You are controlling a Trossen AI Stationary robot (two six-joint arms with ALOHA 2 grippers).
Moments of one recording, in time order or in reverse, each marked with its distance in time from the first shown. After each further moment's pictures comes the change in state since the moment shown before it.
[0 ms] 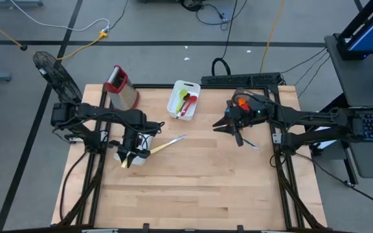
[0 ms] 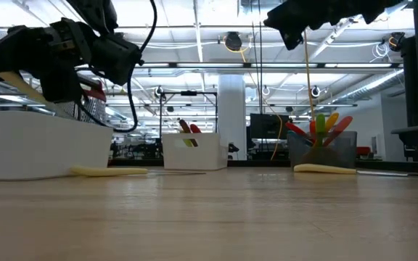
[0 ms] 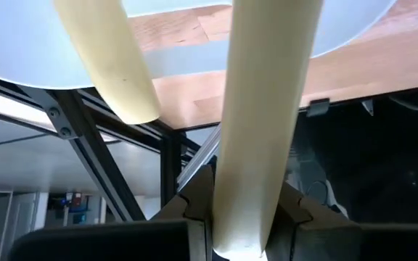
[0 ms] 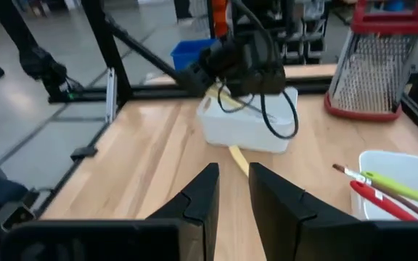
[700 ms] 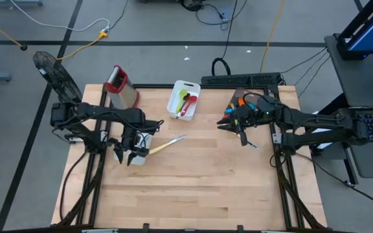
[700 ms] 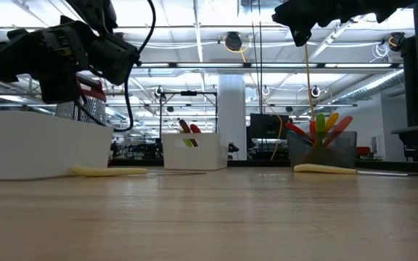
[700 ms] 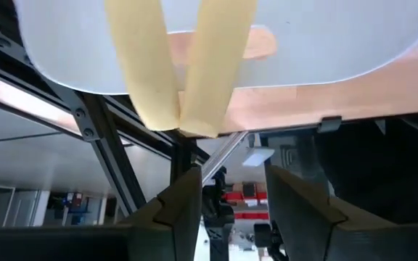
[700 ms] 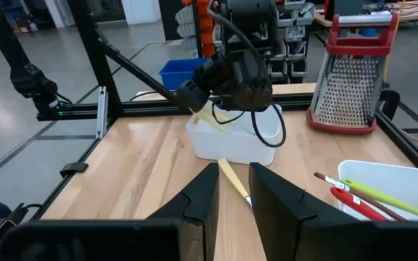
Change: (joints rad) left arm 0.025 -0.007 0.000 -0.041 -0.066 -0.014; right arm -0.001 -0.107 -0.067 0.046 0.052 0.022
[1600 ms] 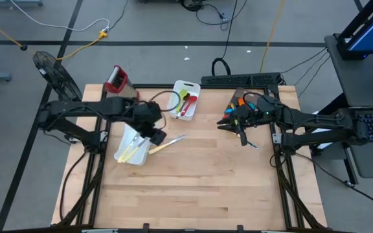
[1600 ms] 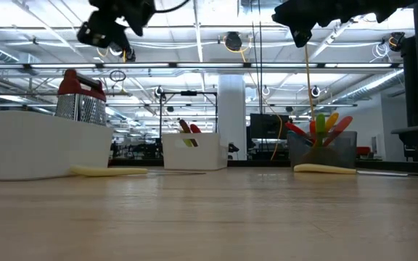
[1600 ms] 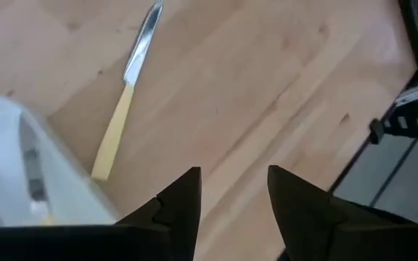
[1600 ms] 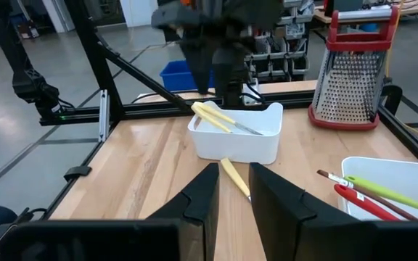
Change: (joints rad) left arm -0.101 -0.185 0.372 0.467 -0.616 0.040; right arm 0.000 0.001 0.000 0.000 -0.001 0.029
